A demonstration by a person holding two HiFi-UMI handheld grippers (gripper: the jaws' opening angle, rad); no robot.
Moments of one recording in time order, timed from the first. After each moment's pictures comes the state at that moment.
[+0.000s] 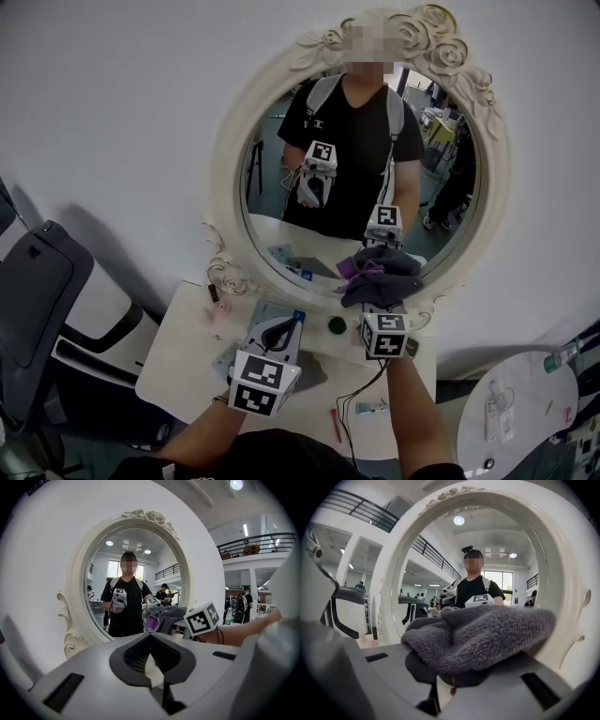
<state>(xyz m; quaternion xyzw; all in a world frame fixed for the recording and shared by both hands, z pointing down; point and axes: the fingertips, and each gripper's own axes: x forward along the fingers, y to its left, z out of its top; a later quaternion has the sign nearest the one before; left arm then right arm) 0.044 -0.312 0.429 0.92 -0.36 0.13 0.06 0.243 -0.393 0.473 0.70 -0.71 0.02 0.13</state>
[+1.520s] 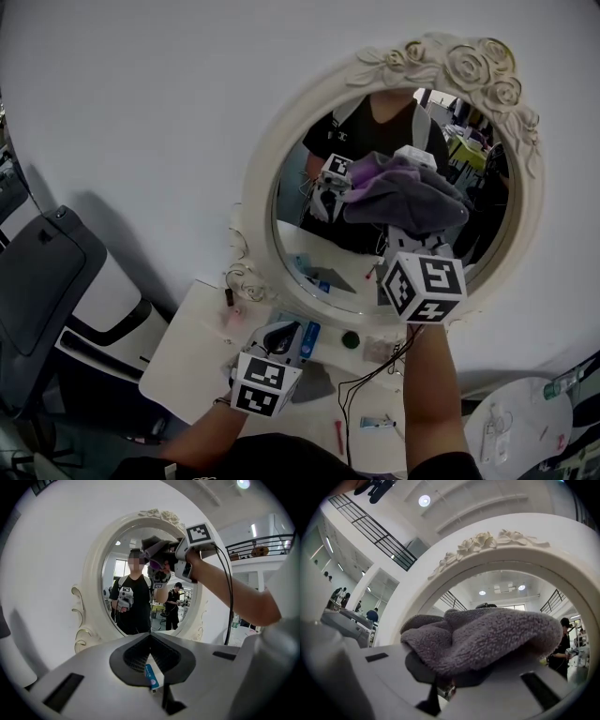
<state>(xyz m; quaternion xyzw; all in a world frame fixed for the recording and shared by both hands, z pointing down) 0.010 -0.342 0.439 0.91 -0.39 0.13 0.09 0.137 -0.436 0.191 0.63 -0.76 -0.16 -0.03</state>
